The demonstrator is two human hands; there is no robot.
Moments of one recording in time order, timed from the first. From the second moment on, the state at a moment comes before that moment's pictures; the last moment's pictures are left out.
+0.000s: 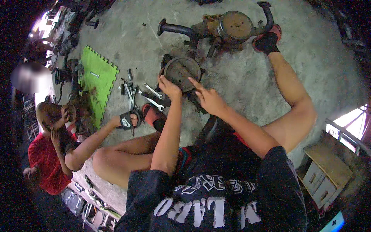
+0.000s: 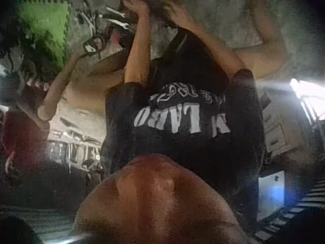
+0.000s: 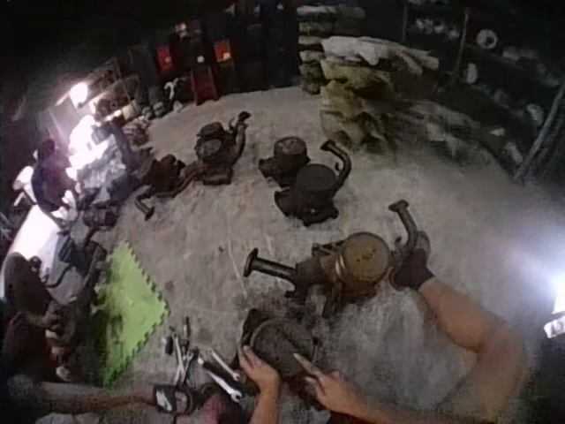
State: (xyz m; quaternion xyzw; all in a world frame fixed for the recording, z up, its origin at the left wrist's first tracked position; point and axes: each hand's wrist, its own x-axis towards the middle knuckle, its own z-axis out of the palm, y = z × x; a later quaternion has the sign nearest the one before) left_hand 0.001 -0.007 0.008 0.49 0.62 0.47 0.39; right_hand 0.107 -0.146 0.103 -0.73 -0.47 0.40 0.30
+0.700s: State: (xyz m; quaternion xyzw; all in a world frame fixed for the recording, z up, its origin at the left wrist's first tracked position) left_hand 0.001 0.014 0.031 0.53 0.56 0.45 0.46; right_hand 0.198 -0.096 0.115 -0.65 -0.66 0.28 0.24
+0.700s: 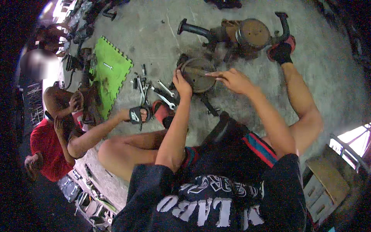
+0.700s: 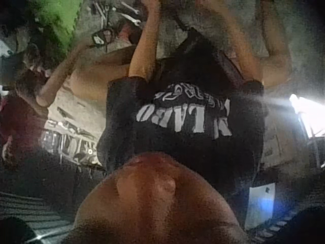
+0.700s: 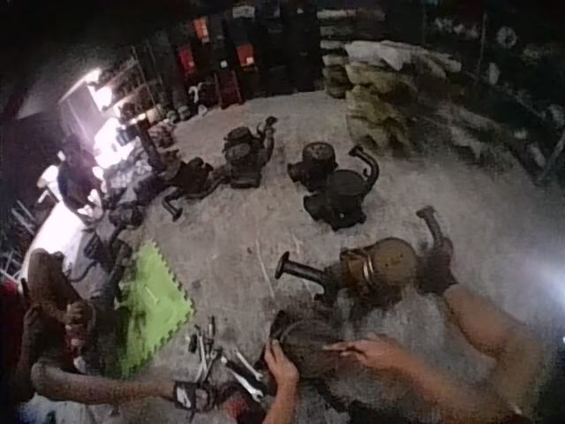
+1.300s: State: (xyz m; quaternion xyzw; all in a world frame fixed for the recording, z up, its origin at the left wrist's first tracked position) left_hand 0.001 0.071 0.047 0.65 0.45 0.22 0.57; right_hand 0.290 -0.055 0.127 -0.72 -0.61 0.34 -0.03
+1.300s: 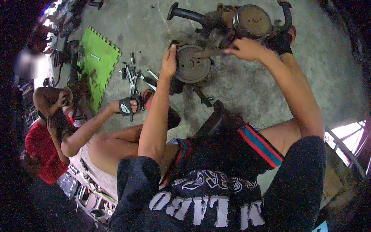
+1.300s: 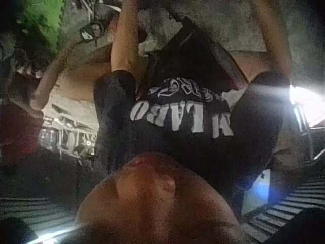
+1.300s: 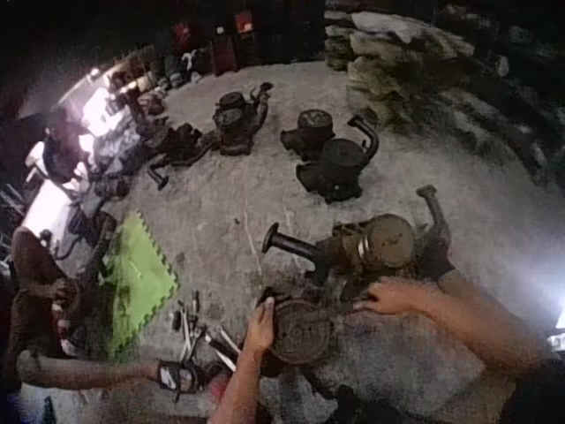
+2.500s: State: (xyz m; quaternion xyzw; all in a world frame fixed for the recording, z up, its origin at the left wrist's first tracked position) left_hand 0.004 0.062 0.051 0.54 0.44 0.24 0.67; right_hand 0.276 0.019 0.142 -0.61 -0.78 0.15 -0.05
